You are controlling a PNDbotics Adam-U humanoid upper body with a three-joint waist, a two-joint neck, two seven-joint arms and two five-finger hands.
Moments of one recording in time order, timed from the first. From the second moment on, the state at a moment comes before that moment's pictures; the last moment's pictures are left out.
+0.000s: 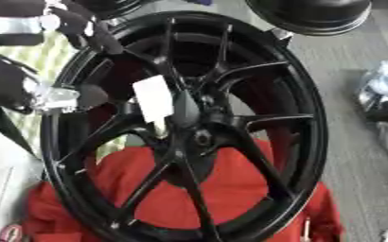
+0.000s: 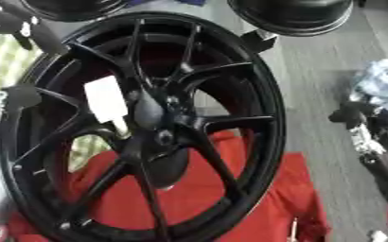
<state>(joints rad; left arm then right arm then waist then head) -1.03 0.98 -0.54 -1.93 -0.11 0.25 -0.65 0.03 -0.38 -0.14 -1.98 -0.16 -0.10 0.03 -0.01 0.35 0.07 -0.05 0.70</state>
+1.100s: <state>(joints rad) -1.13 0.87 -0.63 -1.90 -0.28 0.43 -0.78 0.03 -0.38 -0.14 -1.98 -0.17 -0.09 0.02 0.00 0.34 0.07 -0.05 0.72</state>
